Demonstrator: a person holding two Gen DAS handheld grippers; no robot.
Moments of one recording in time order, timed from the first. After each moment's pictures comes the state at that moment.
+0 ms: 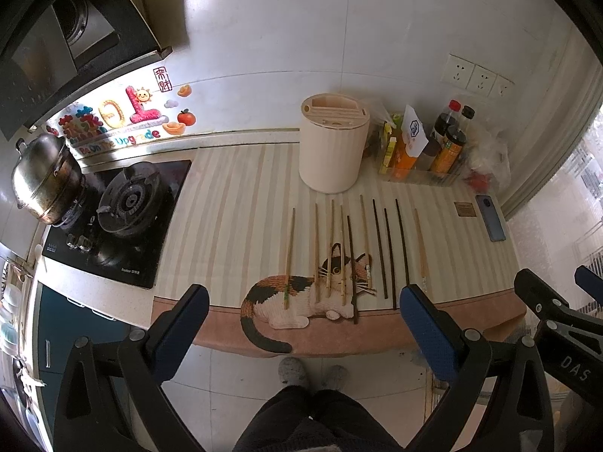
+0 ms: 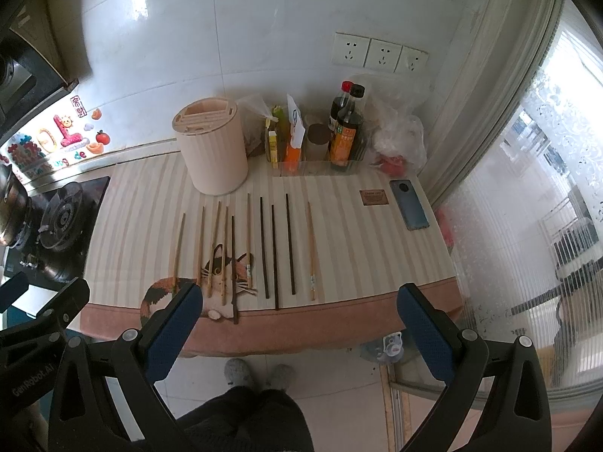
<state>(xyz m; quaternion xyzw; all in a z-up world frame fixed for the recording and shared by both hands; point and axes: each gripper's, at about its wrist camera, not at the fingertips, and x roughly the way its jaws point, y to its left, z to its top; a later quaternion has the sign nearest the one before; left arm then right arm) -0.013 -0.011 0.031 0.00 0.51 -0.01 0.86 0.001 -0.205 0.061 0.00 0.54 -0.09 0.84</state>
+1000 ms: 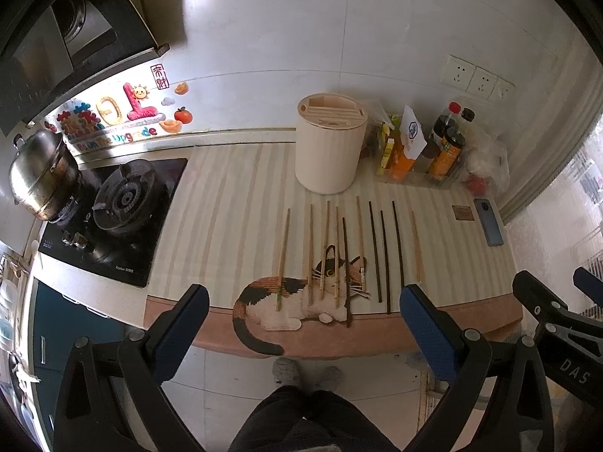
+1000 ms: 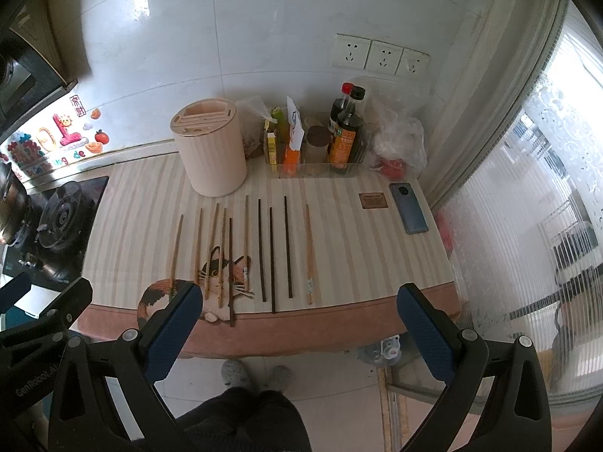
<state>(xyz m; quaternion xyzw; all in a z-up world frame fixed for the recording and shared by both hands) -0.007 -0.019 0.026 -0.01 0.51 -0.01 0.86 0.002 -0.206 0.060 0.00 0.53 -0.09 0.84</state>
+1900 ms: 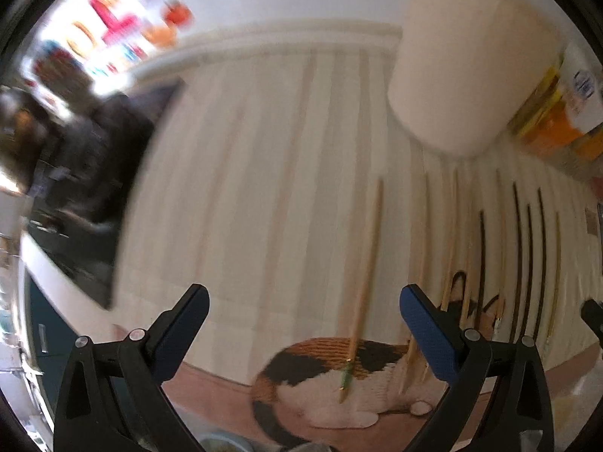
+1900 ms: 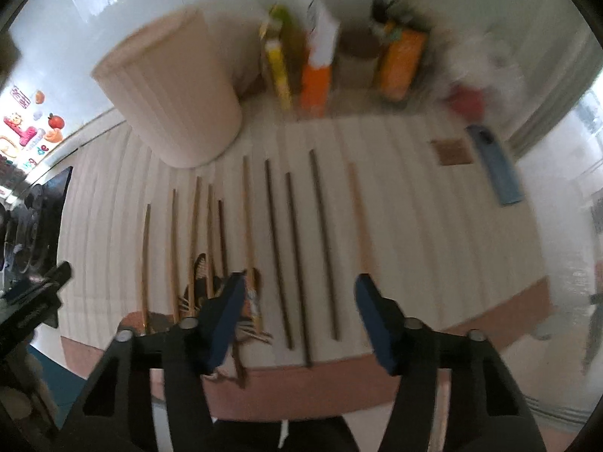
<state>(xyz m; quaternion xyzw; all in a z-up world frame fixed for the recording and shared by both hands) 0.165 0.058 -0.229 0.00 0.63 0.07 0.77 0.149 -0.221 -0.173 0.08 0.62 -0.06 0.78</state>
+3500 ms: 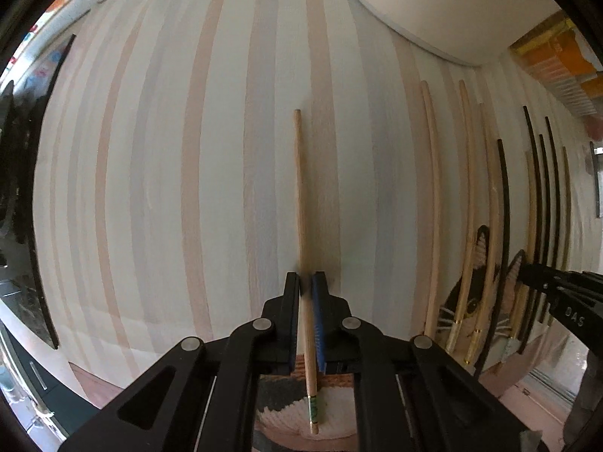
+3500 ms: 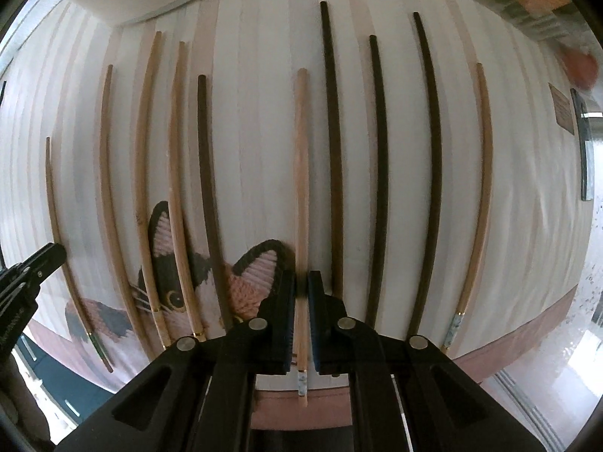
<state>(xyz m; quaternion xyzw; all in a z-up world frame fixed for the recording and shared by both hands) 0.208 0.075 -0.293 0.00 0.72 -0.03 0.69 0.215 -0.157 -0.352 0.02 0.80 -0.05 0.60</state>
